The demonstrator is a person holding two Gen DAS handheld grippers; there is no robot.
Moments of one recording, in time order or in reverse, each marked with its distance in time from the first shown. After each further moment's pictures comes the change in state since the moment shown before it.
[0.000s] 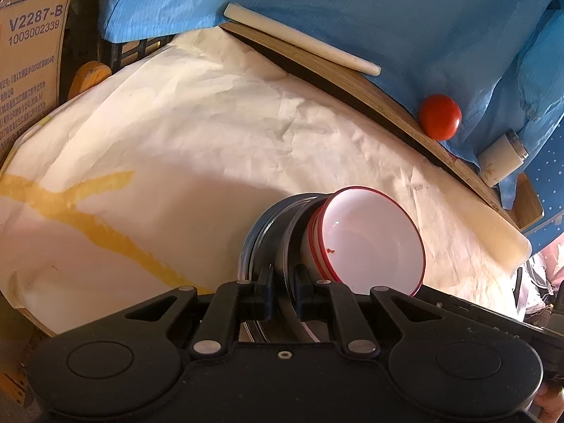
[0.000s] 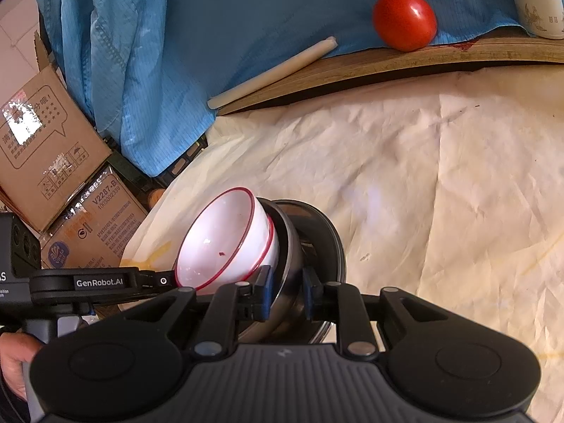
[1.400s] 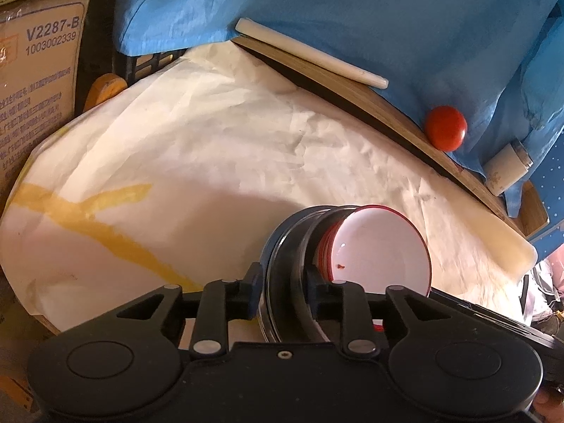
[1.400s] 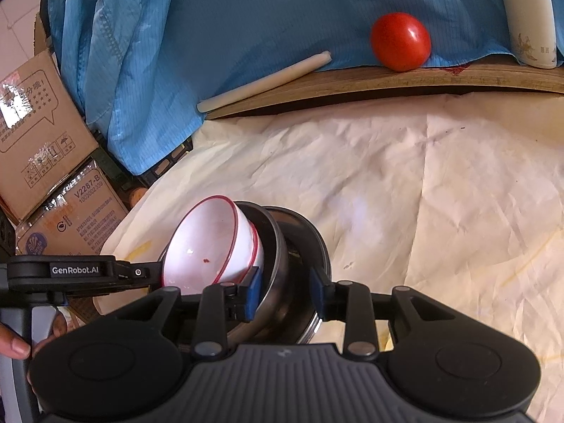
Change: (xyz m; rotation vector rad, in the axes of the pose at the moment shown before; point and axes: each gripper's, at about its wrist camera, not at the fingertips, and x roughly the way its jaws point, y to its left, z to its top) left arm -0.008 0.008 -0.001 -0.004 -0.042 0.022; right arm -0.003 0.011 -0.003 -0.067 -0.042 -0.095
